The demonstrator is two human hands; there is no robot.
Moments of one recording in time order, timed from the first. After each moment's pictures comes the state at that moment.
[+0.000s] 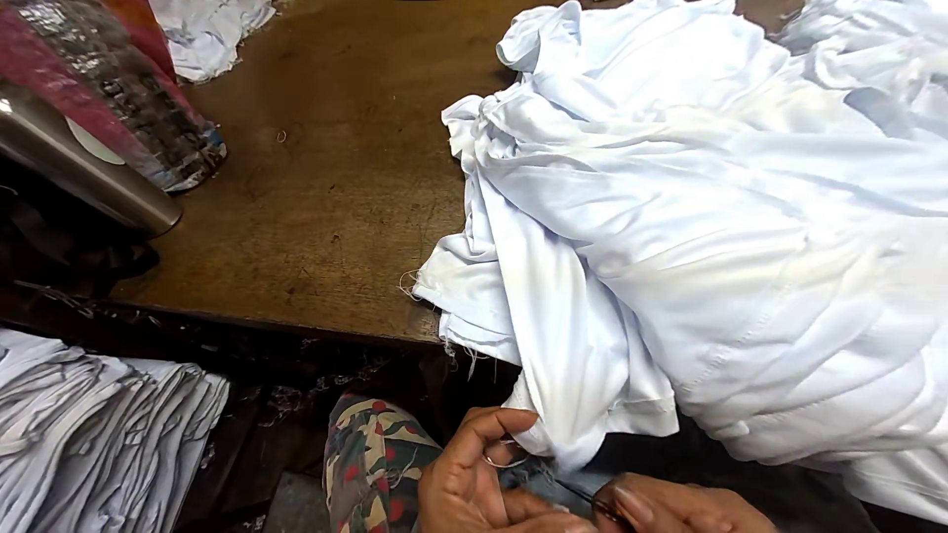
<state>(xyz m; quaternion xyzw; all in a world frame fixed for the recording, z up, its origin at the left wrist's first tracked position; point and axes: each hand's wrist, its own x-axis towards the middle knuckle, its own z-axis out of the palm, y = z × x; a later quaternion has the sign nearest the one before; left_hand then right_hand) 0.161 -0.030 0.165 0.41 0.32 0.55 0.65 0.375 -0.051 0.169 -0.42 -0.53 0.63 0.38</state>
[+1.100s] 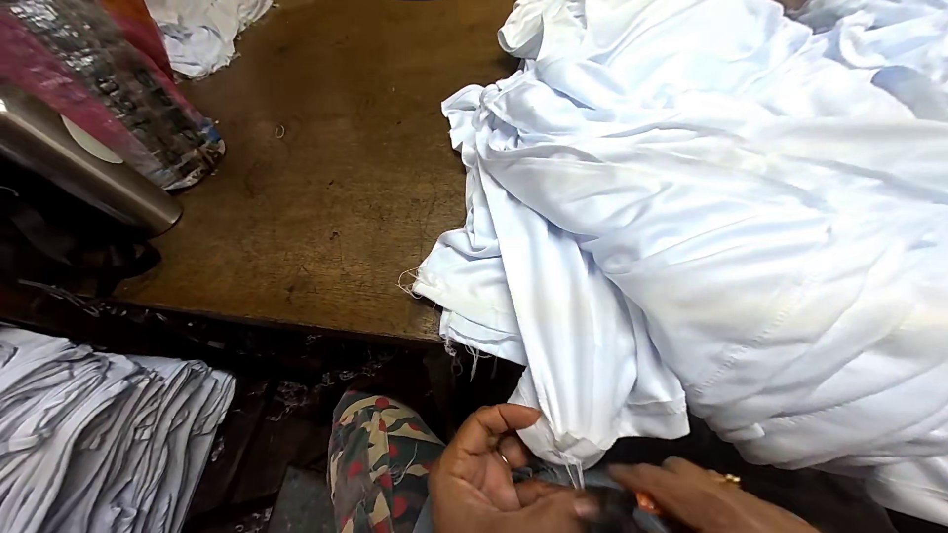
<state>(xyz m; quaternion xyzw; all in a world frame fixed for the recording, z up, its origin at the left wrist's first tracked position) 0.177 -0.029 0.169 0.34 0.36 0.58 0.65 0.379 -0.052 0.168 -0.46 -0.79 0.23 0.34</state>
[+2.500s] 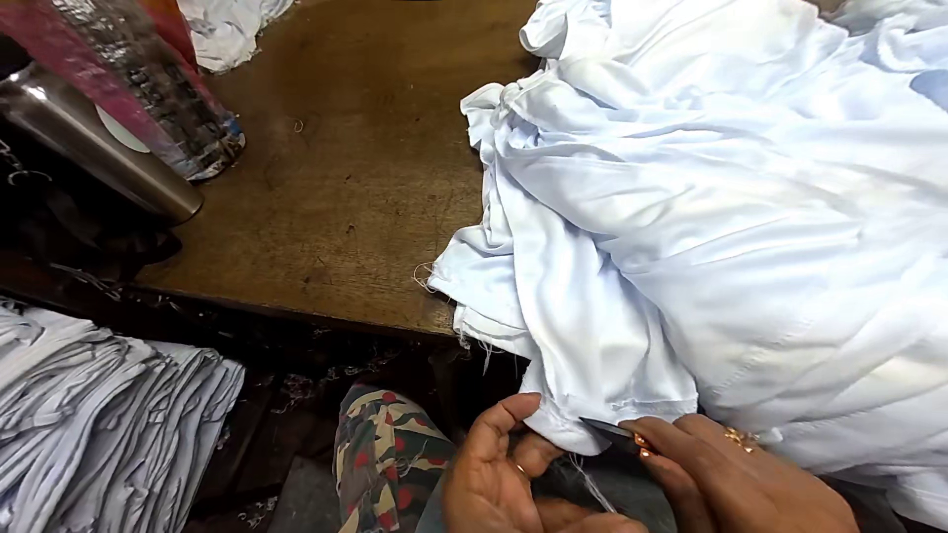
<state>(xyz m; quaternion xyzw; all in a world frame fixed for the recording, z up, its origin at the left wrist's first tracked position) 0.183 -0.038 0.192 0.34 0.39 0.57 0.64 0.375 -0.023 0.151 -0.49 -0.79 0.02 0.36</state>
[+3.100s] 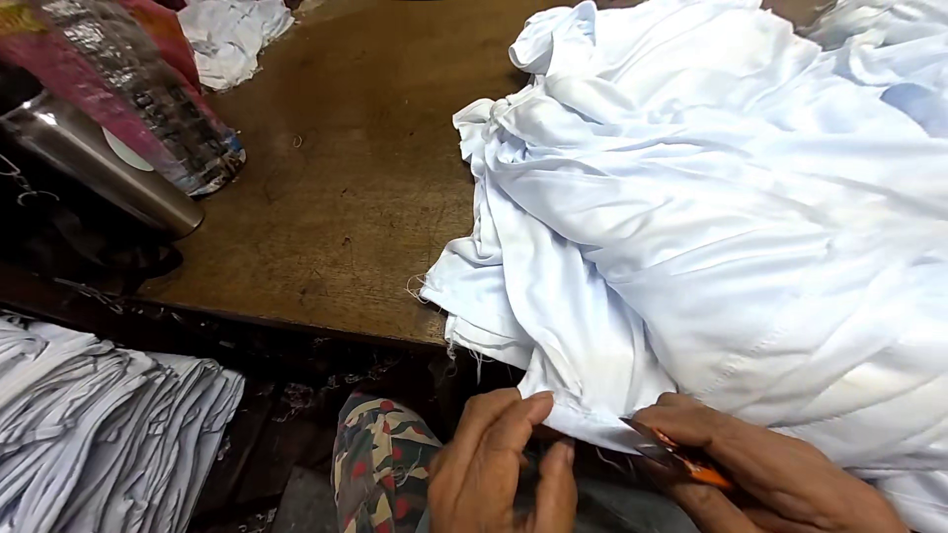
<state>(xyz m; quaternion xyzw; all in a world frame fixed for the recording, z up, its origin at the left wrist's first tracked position) 0.176 -0.010 0.178 0.68 0.43 0.54 0.23 0.390 -0.004 0.162 -0.38 -0.73 0.30 0.48</state>
